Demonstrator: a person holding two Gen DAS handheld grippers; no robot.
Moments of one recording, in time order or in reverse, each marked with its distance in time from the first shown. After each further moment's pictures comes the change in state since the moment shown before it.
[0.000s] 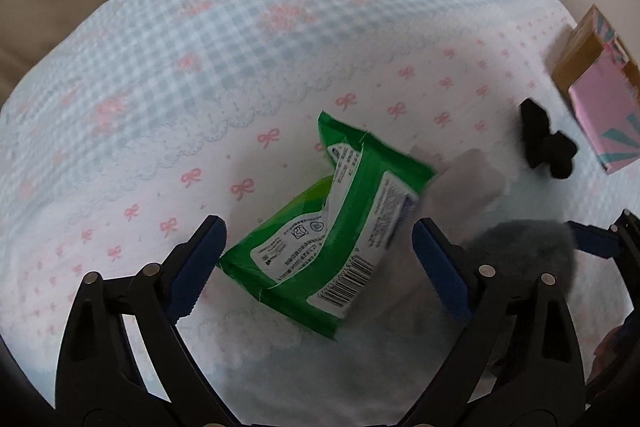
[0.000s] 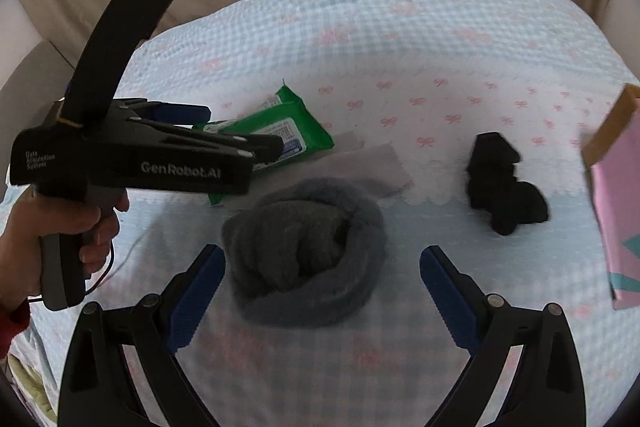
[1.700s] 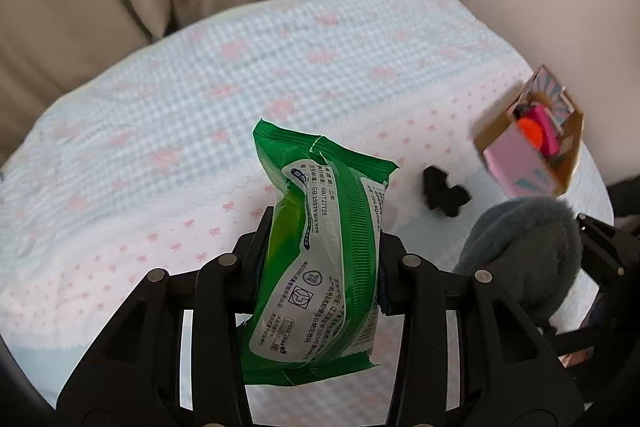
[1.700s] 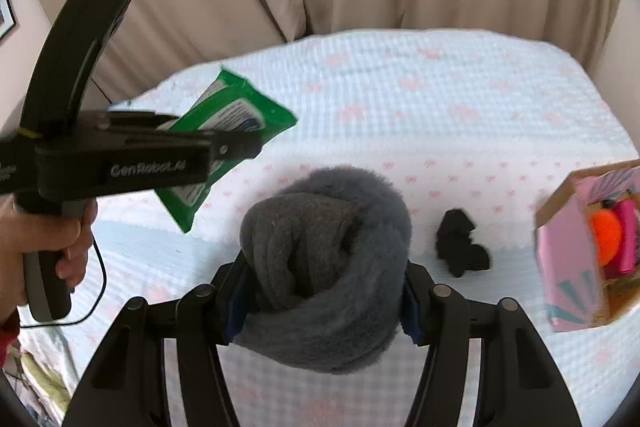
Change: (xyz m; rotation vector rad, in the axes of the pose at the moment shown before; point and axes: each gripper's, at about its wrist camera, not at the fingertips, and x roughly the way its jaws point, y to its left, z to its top) left arm -0.179 -0.016 0.027 -0.056 -0.110 -0.044; right arm -0.125 0.022 0.044 -0.036 -0.097 0.010
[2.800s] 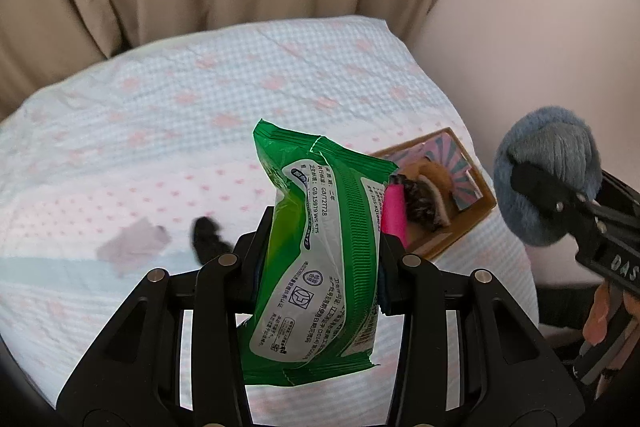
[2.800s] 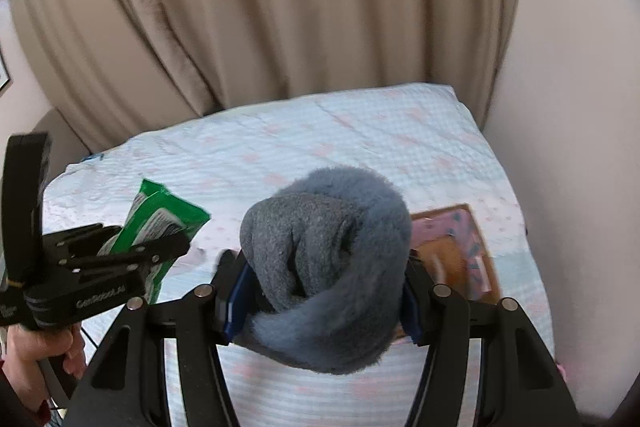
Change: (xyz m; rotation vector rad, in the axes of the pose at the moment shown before) left arm -0.014 -0.336 0.098 -0.198 -0.032 0.009; right arm -0.213 -0.319 0.052 0.039 -0.078 -0.076
